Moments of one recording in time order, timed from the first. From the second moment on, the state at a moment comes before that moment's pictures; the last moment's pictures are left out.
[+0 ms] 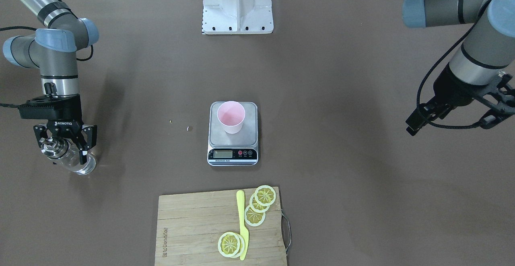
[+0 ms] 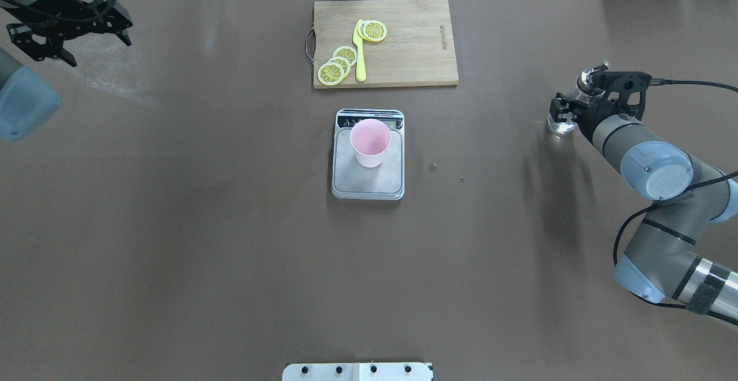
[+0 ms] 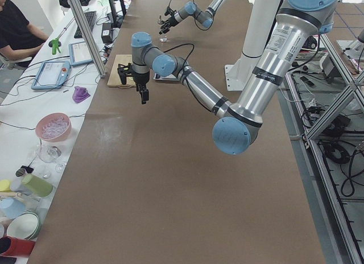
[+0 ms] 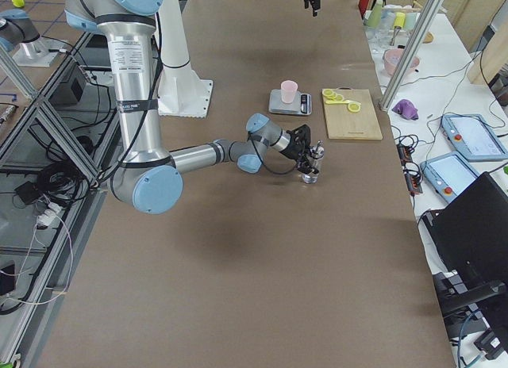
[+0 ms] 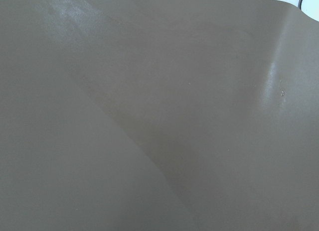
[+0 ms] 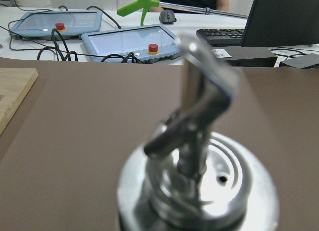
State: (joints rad) left arm -1.10 -2.01 -1.80 -1.47 -2.11 -1.15; right arm 0.68 -1.45 1.58 -0.69 1.19 1.07
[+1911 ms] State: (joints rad) left arm -1.10 -2.02 -1.79 -1.47 -2.09 -1.15; right arm 0.67 -1.69 1.86 -0.64 1.32 1.10
